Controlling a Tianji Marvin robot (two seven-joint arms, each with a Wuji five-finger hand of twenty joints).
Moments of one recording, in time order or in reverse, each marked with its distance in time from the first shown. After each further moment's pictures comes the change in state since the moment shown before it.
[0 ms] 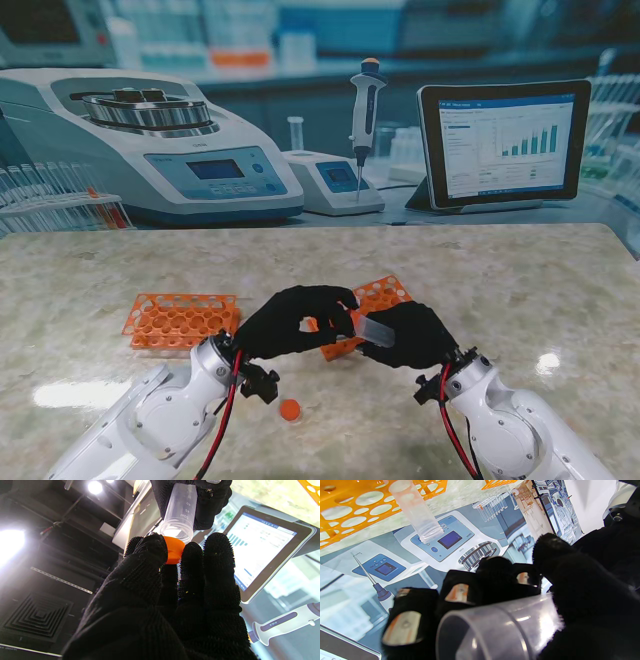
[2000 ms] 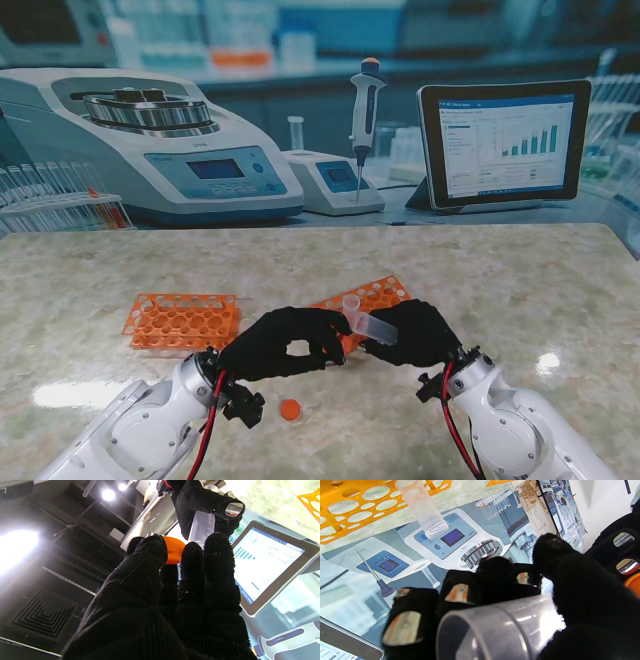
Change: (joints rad) left arm 0.097 0.040 -0.062 -0.069 -0.087 -0.064 -0.120; right arm -0.002 -0.001 0.010 -0.001 -0.007 0.008 -0.009; left_hand 0.000 0.009 -0.001 0.000 0.000 0.001 0.000 0.000 0.000 0.004 -0.010 0.000 0.000 0.000 -0.002 0.000 0.000 0.000 -0.006 0.000; right_hand 0.000 0.000 0.000 0.000 0.000 0.000 0.000 0.000 0.000 0.000 0.000 0.000 0.000 0.000 0.000 0.000 0.000 0.000 0.000 0.000
